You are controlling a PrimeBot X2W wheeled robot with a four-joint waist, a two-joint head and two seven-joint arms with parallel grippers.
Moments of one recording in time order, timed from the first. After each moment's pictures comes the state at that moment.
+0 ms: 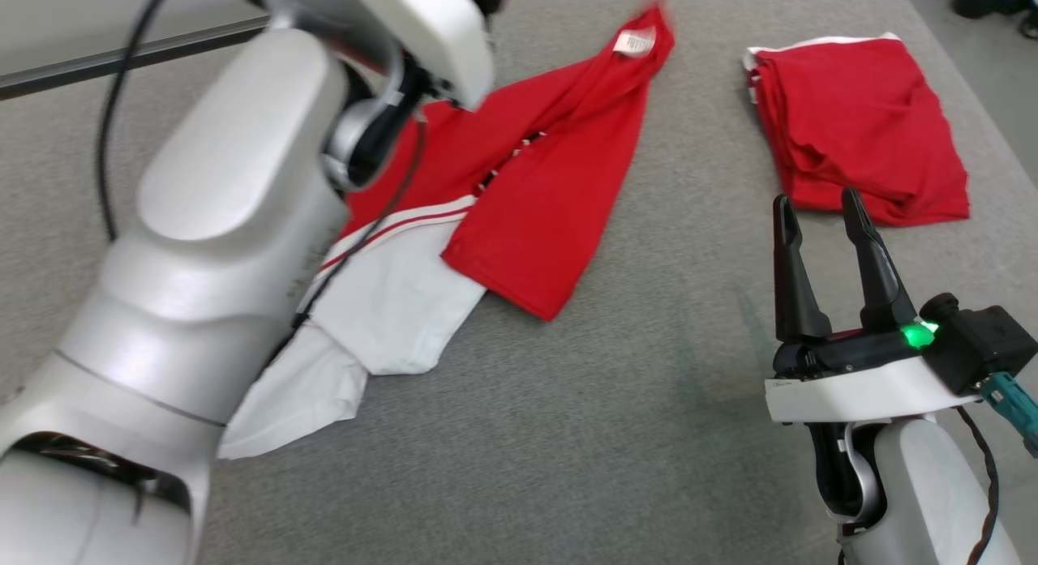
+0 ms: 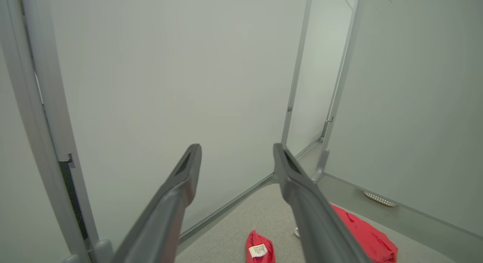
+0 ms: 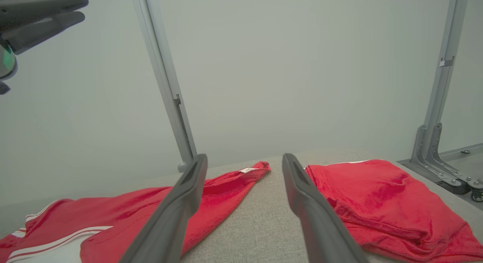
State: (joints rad) left arm -1.18 0.12 -0.67 0.58 -0.69 -0.07 -0.05; right arm -0.30 -0.05 0.15 0.15 0.29 0.13 -0.26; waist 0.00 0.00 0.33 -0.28
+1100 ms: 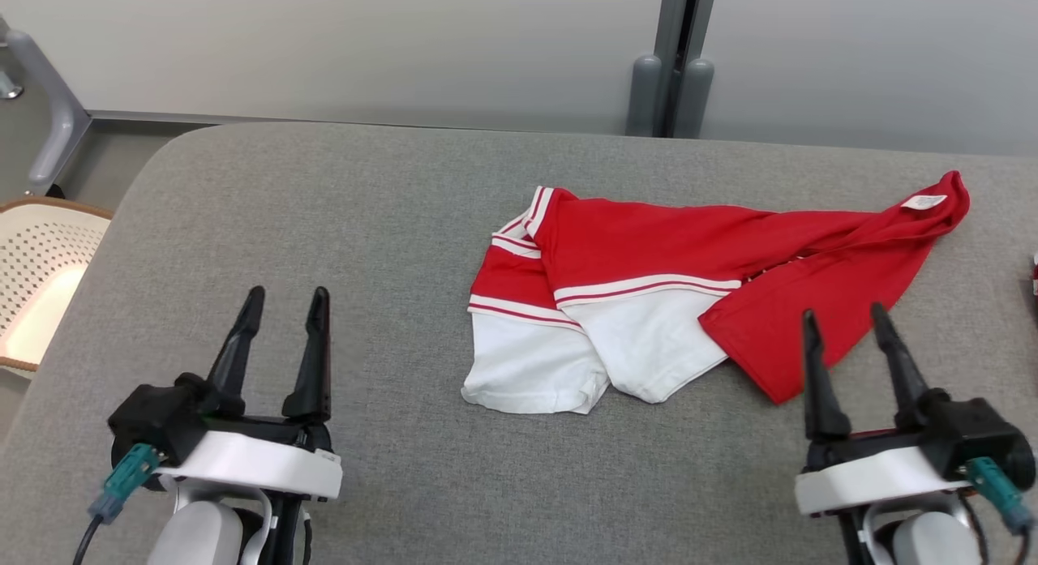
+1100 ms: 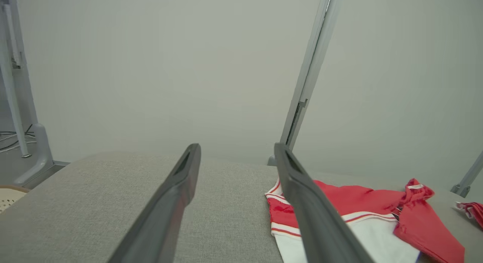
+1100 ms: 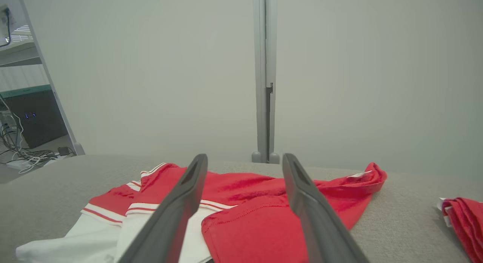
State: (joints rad) left arm -0.16 0.16 -0.19 0.18 -0.45 -0.06 -0.26; right arm -0.12 -0.05 0.03 0.21 0.09 0.13 -0.26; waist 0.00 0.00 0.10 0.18
